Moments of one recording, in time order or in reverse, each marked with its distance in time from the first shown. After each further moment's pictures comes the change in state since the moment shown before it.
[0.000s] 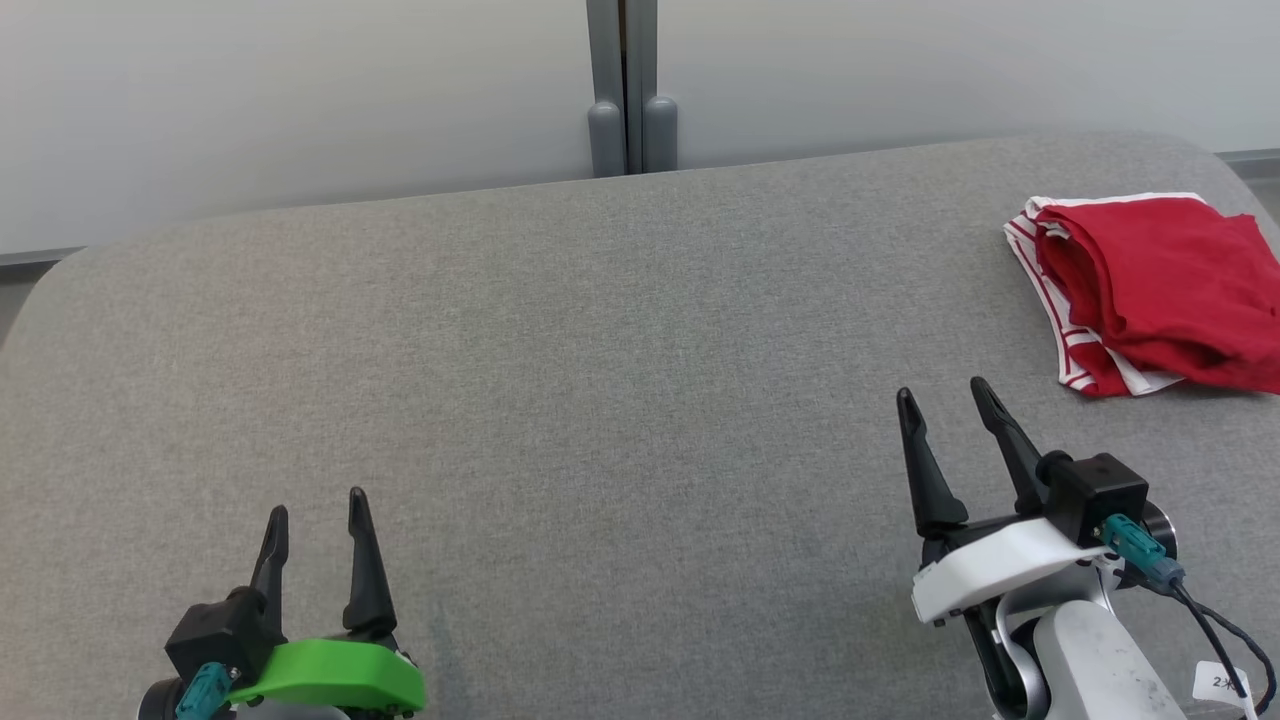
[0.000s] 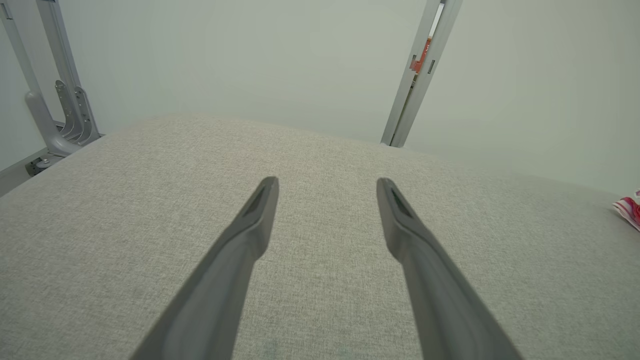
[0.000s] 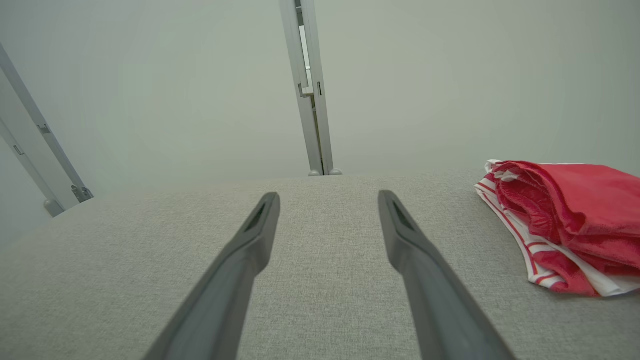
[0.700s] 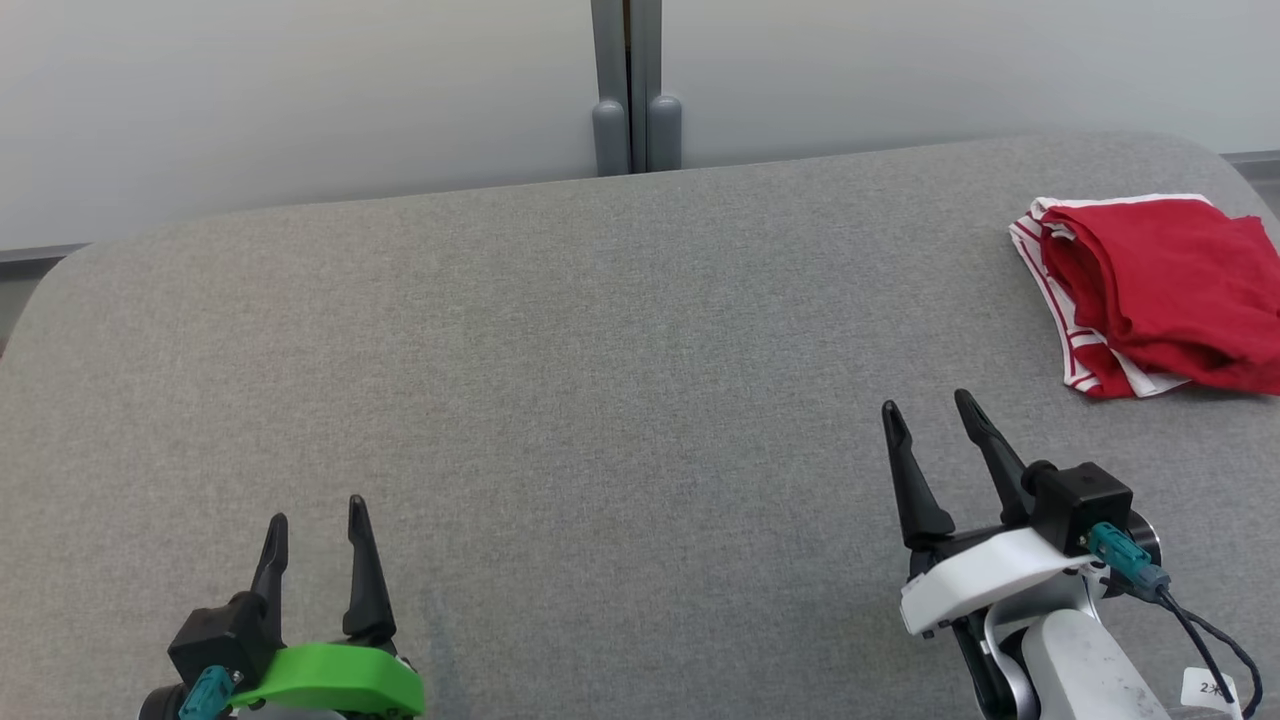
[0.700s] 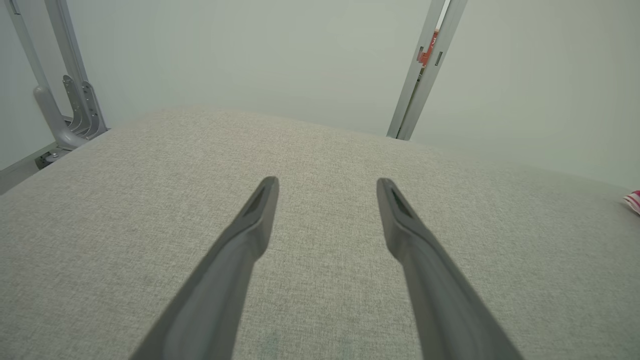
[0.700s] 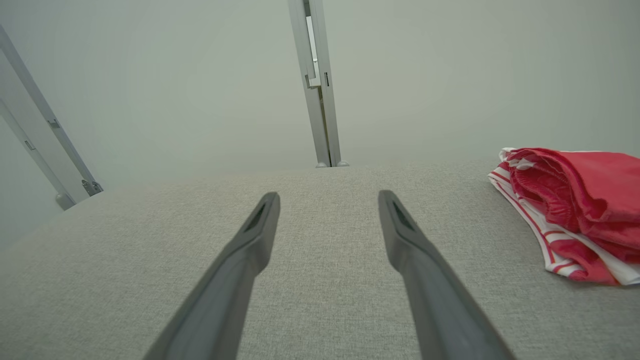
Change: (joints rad) left arm 0.005 -0.001 0.002 0.016 0.007 0.006 0.000; right arm 0.012 0.000 0.029 0.005 0.017 0.000 0.000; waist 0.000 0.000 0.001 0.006
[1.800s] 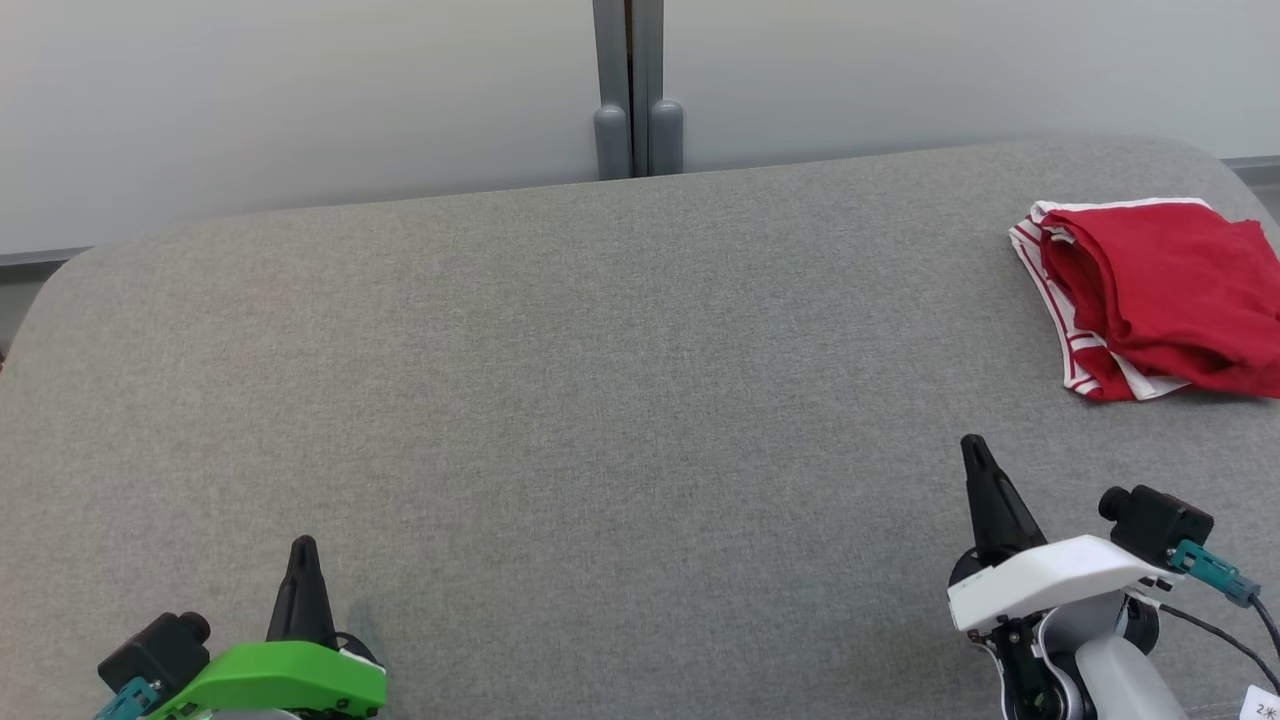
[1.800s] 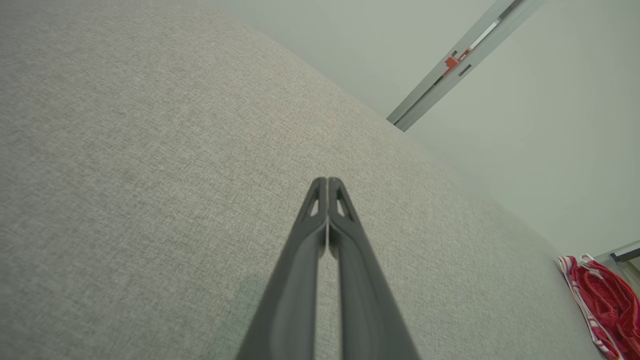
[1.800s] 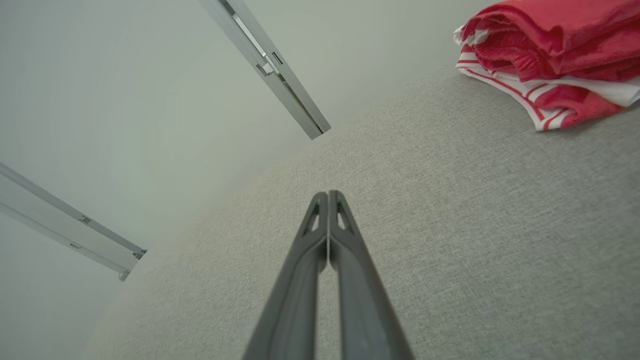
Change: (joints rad) left arm -0.004 -0.006 0.057 0.040 -0.389 -0.053 0.122; right arm 0.039 -0.008 -0.046 0.025 0.456 0.000 0.103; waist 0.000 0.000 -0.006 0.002
